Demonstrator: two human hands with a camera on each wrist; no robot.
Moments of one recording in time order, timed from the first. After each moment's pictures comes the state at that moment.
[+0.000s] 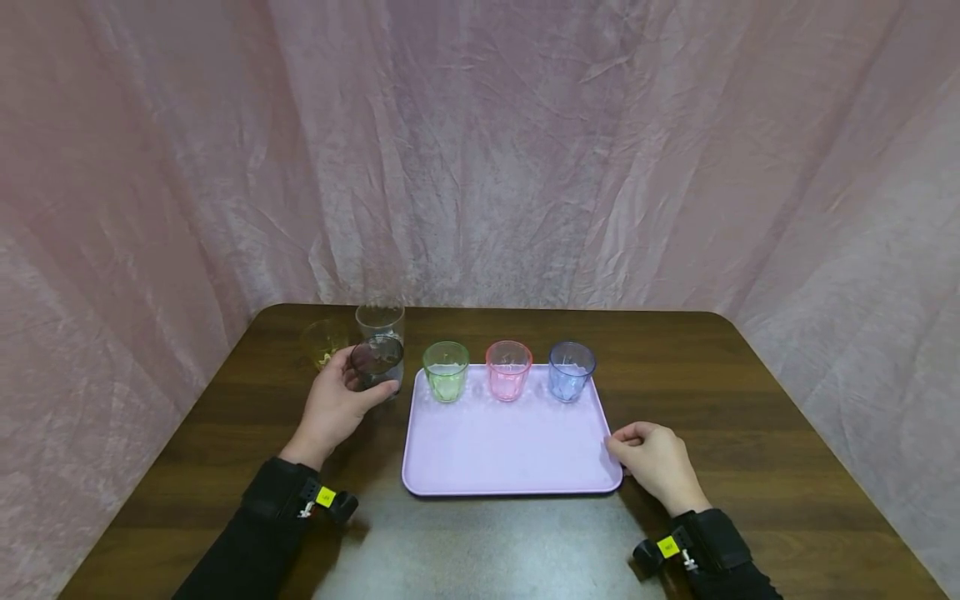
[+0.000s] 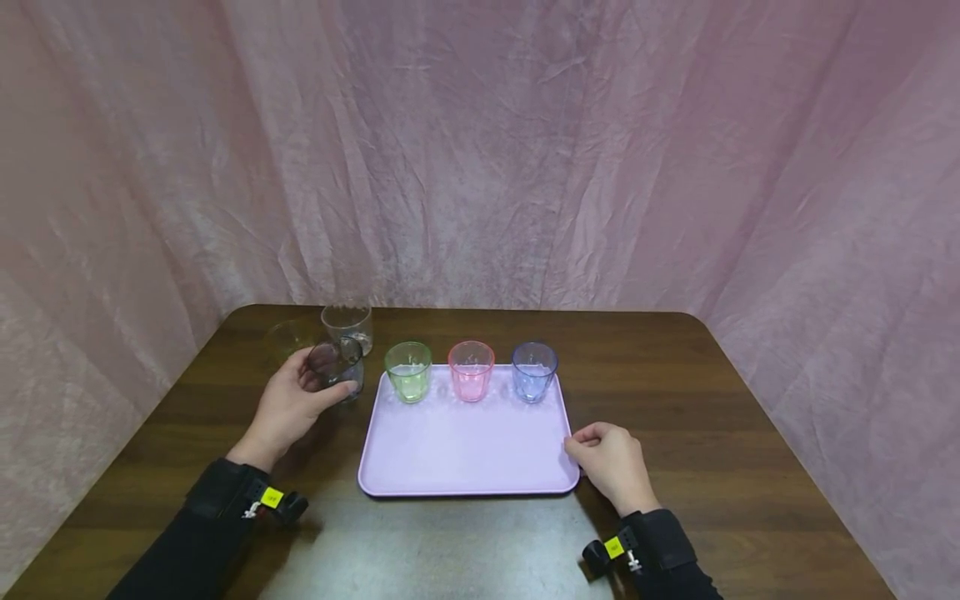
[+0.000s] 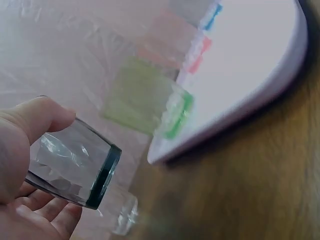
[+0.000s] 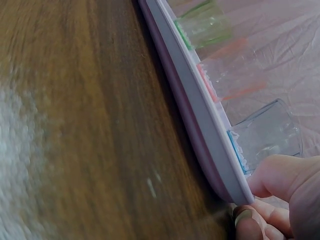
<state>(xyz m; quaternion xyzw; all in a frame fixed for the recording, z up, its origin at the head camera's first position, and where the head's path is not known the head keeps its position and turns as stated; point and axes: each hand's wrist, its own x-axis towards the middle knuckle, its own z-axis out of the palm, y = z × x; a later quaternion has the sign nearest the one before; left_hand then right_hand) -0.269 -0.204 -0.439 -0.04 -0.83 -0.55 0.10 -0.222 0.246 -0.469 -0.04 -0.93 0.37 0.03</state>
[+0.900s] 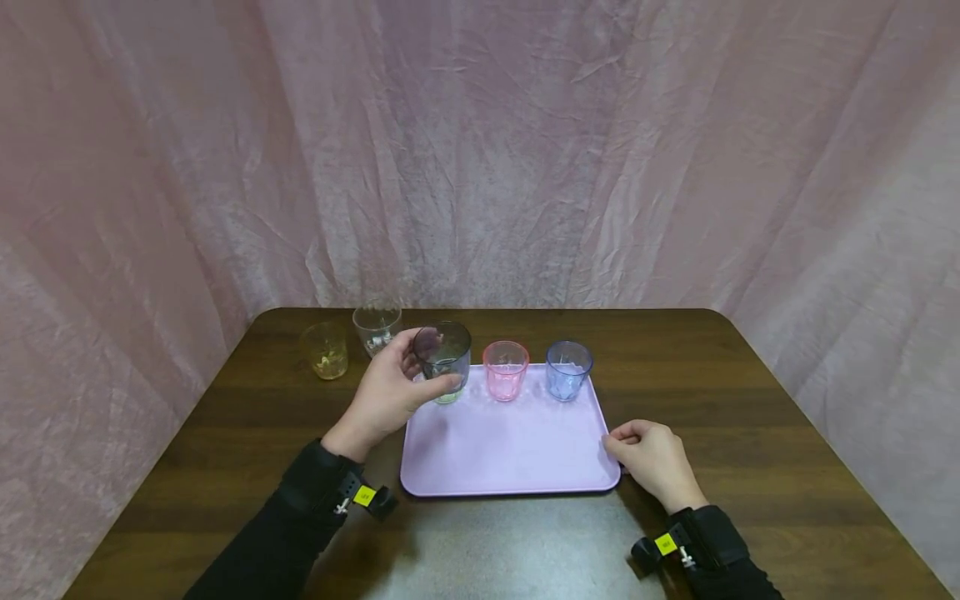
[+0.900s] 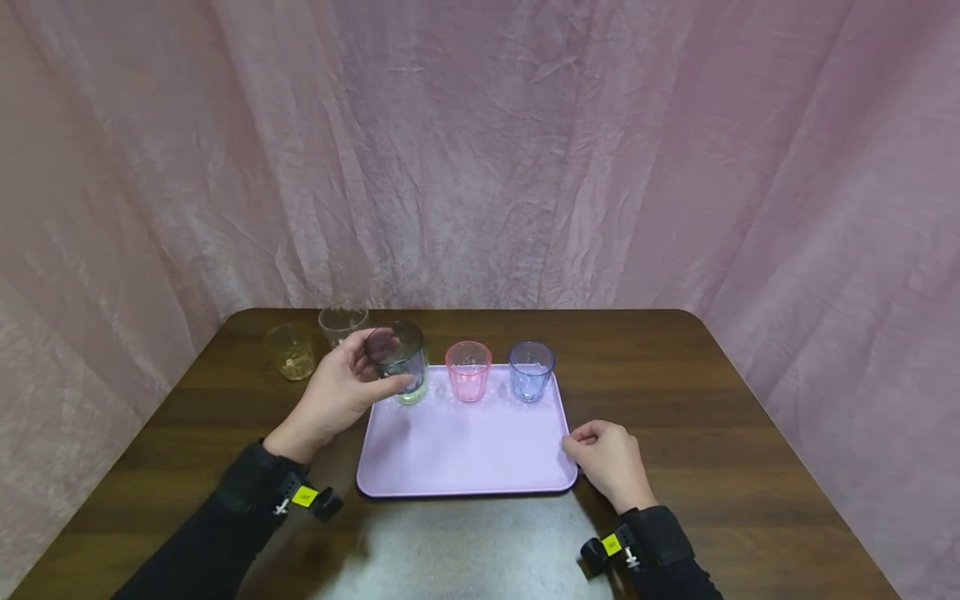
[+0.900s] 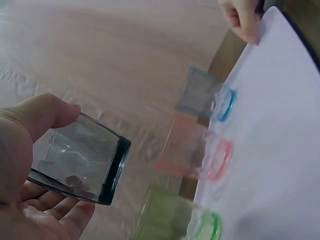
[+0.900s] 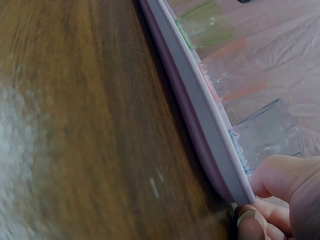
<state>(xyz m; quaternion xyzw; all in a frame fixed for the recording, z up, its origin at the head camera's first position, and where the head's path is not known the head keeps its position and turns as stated) -0.256 -0.127 -0.384 -0.17 -0.77 -0.61 0.06 -0.221 0.247 -0.469 -0.04 -0.93 0.37 0.03</state>
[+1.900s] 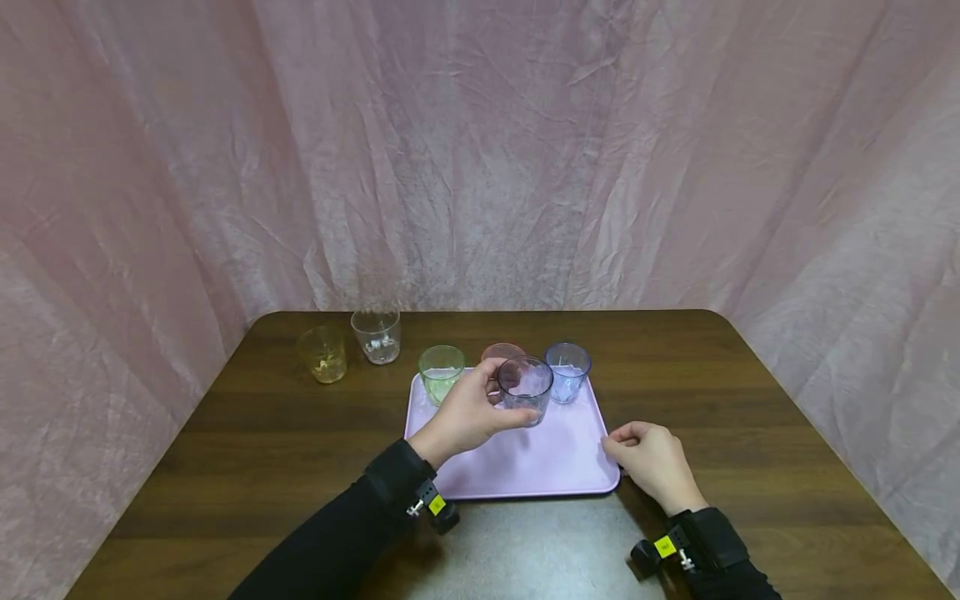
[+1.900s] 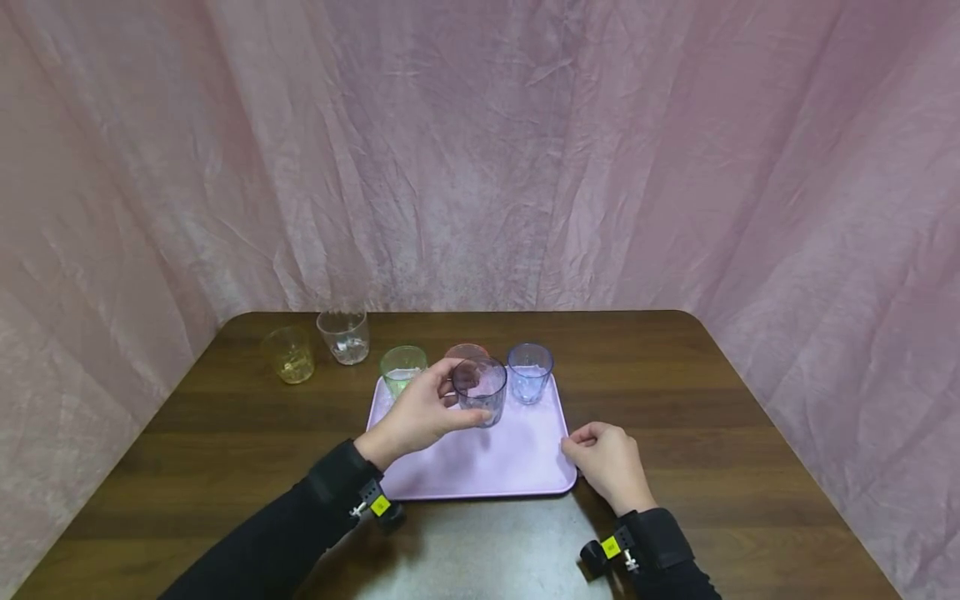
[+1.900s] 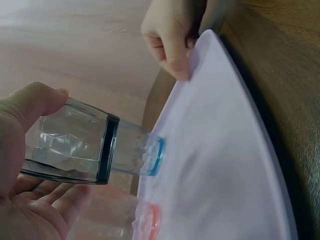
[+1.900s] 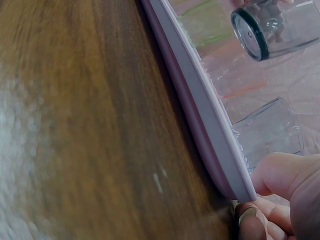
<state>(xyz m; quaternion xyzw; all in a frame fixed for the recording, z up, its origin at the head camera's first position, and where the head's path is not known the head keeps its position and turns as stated) -0.262 -0.036 -0.413 -0.23 -0.78 -0.58 -0.03 -0.222 0.248 -0.474 -0.03 -0.93 0.37 0.04</state>
